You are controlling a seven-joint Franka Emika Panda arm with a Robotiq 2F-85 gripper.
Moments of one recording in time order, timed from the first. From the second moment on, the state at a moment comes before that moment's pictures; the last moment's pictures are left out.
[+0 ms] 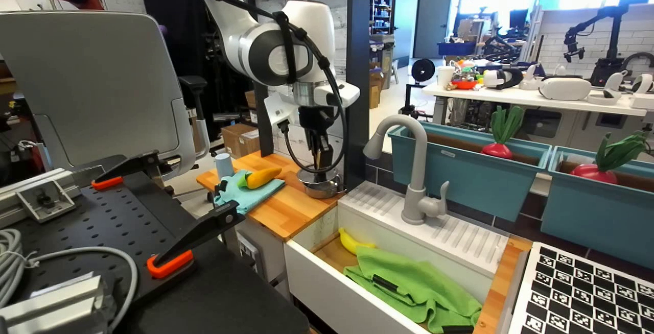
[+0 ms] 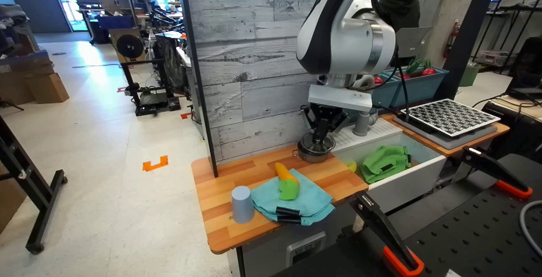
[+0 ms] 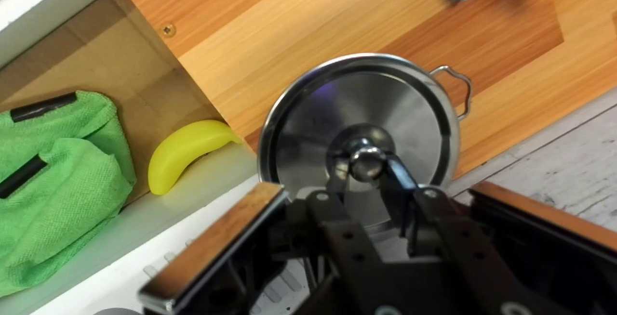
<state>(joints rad) 0.06 0.91 -0.04 -1.80 0.26 2.80 0.30</state>
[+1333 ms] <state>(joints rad) 0.09 1.01 -0.08 -1.66 0.26 2.73 0.39</state>
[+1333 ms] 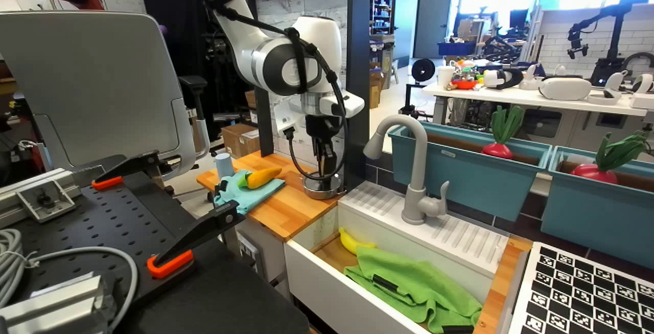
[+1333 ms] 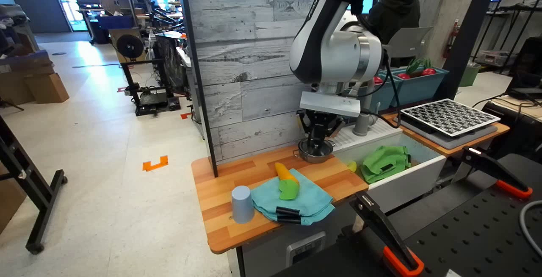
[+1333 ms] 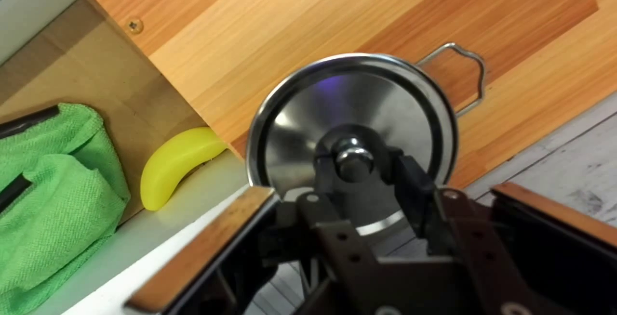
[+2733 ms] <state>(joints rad) 0.12 0.89 -0.05 -1.84 0.25 2.85 0.27</state>
